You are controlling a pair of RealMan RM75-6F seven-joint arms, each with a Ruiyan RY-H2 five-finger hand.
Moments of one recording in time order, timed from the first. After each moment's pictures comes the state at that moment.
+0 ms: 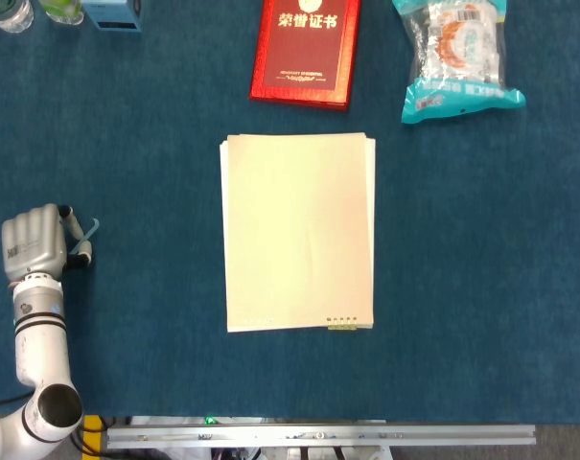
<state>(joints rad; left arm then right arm) -0.38 -1.57 -0.16 -1.57 0.64 1.27 0.61 0.17 -0.99 0.10 -1.64 -1.45 1.38 0.08</state>
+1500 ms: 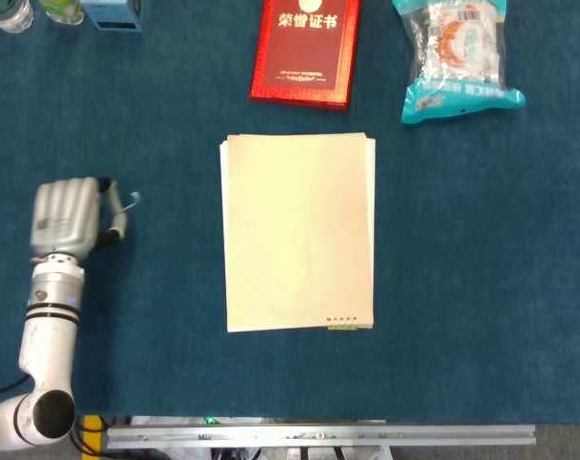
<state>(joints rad) -0.41 -1.53 -0.13 -1.60 0.97 1.23 0.48 0.17 -0.99 0.11 -1.66 -1.45 1.39 0.07</state>
